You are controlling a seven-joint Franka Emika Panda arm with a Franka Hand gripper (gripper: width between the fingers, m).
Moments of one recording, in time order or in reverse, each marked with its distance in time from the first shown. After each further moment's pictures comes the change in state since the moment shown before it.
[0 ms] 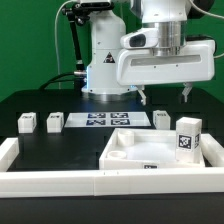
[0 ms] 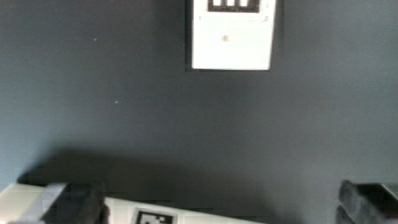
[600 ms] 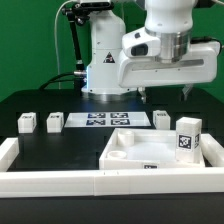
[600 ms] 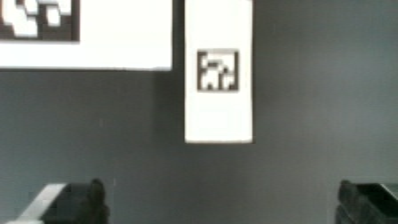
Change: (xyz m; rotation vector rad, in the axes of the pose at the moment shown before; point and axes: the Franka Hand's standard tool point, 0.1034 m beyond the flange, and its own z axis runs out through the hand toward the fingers) arm -0.010 -0.002 0.000 0.022 -0.453 0.037
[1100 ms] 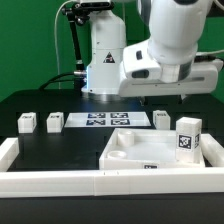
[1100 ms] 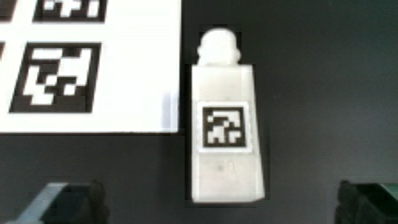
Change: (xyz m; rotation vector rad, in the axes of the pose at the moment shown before) arm -0.005 0.002 0.020 -0.013 -0.247 0.021
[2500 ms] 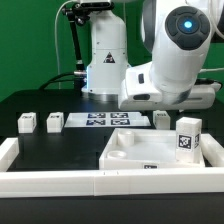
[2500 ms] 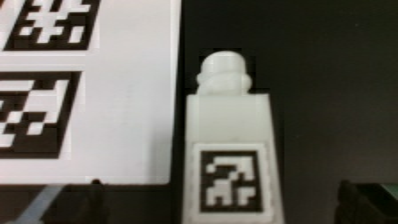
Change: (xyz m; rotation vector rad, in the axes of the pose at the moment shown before) arm -0.003 -0.008 0.038 -0.015 -0.113 -0.007
